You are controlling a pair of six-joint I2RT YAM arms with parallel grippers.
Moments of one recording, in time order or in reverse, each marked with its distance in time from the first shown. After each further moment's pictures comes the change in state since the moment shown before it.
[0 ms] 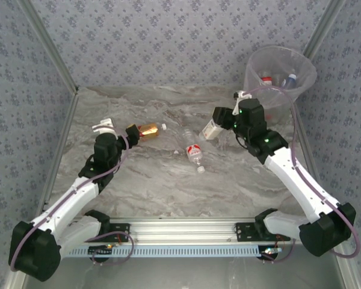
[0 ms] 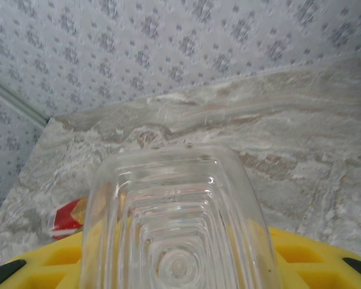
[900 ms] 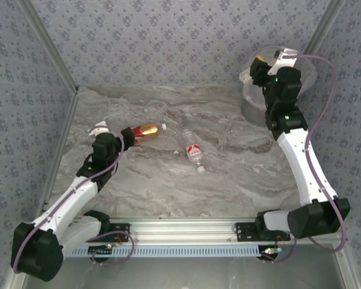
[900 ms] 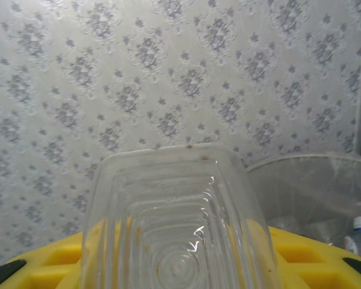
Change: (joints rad) left arm 0.054 -0.005 0.004 -0.116 0.002 -0.088; right arm -0.288 0.151 0.279 0.306 0.124 -0.252
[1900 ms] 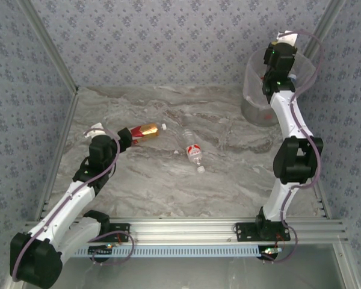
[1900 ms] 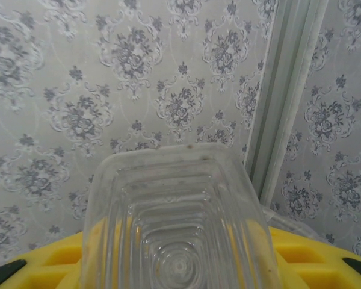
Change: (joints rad) left arm 0.011 -0.069 -0.011 -0.039 0.003 -0.033; right arm -0.164 0.572 0.416 0.105 0.222 -0.251
